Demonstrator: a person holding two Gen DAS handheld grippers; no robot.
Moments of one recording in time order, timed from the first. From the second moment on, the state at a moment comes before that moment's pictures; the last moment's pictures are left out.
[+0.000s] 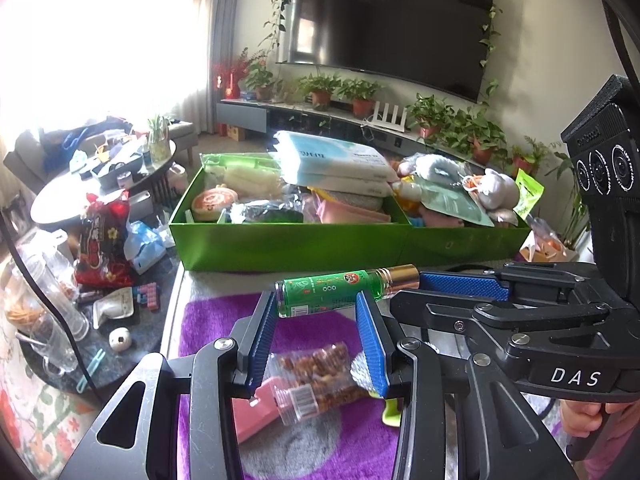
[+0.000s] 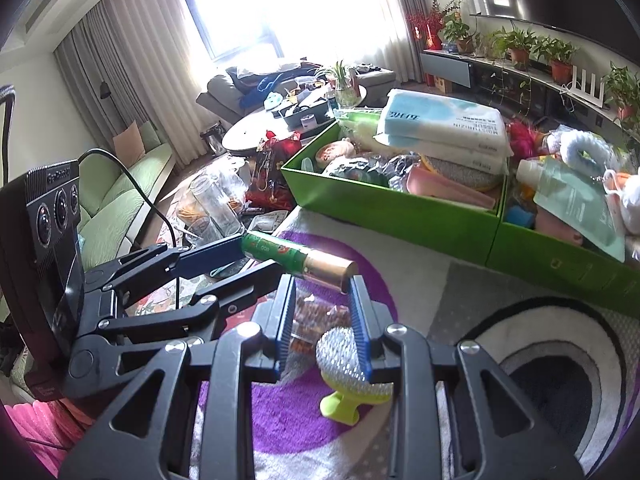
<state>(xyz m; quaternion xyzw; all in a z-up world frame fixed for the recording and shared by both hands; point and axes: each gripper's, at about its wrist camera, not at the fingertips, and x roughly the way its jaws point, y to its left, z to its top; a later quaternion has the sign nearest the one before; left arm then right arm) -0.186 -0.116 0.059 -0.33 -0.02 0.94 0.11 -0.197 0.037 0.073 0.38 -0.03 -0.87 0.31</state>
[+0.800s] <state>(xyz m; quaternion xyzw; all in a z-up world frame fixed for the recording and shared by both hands) -0.247 -0.130 0.065 -0.32 -0.02 0.94 0.10 -0.257 0.027 0.076 0.37 -0.04 -0.88 0.31</state>
